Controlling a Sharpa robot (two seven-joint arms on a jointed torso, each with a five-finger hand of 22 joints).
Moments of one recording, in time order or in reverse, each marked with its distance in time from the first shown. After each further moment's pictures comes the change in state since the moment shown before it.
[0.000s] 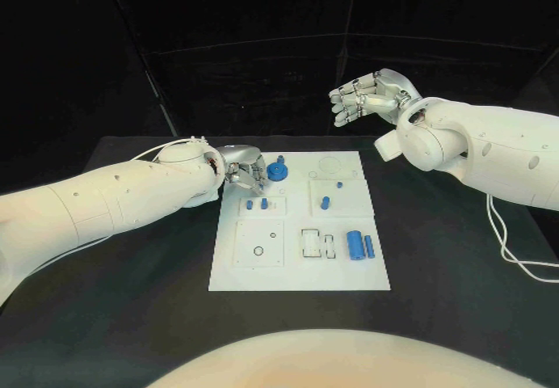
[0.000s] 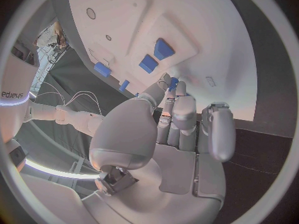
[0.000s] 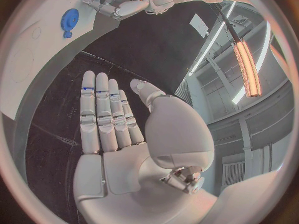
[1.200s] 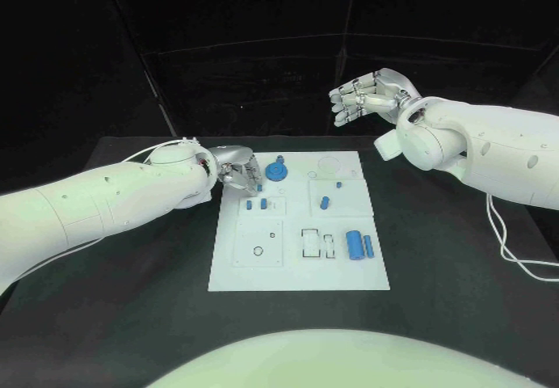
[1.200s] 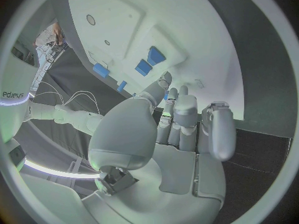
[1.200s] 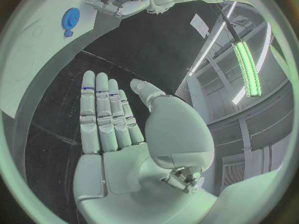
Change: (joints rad) left arm -0.001 -0.037 0.000 0.014 0.001 -0.003 -0.006; left_hand -0.022 -0.051 -0.005 0.004 0.000 -0.017 0.010 -0.029 -0.031 -0.097 0.031 -0.071 -0.034 0.000 0.022 -0.019 -0.046 0.000 -0.001 0.018 -0.013 0.000; right arm 0.000 -0.001 0.000 -0.005 -0.002 0.000 0.000; right_hand 0.000 0.000 0.000 0.000 0.000 0.000 0.000 0.000 0.000 0.000 0.000 0.000 0.000 0.000 0.000 0.000 0.001 0.000 0.000 0.000 0.000 0.000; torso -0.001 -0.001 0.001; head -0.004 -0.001
